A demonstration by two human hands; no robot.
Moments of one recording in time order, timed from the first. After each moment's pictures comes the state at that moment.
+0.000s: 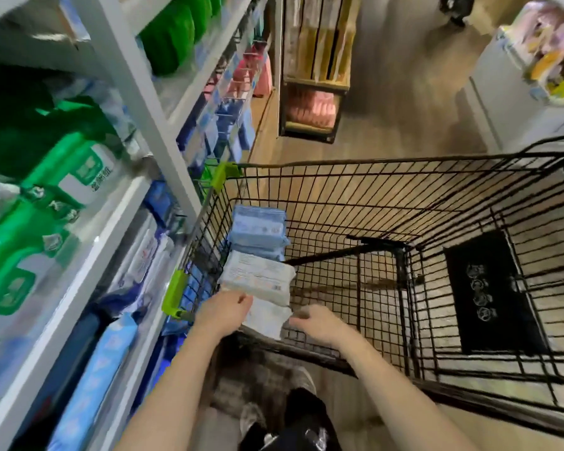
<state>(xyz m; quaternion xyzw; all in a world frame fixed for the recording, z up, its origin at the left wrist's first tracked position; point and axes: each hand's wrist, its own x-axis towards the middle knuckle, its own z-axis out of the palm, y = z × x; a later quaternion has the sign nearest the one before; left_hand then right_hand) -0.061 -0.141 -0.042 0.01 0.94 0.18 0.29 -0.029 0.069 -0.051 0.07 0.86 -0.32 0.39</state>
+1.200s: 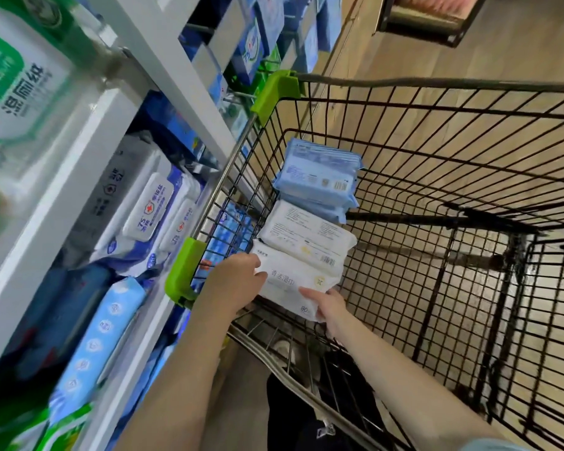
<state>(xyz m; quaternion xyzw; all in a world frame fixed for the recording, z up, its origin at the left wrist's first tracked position) -0.099 -0.160 -0.103 -0.10 0.94 0.14 0.30 -0.073 0.016 -0.256 0.41 0.54 -0.63 0.38</state>
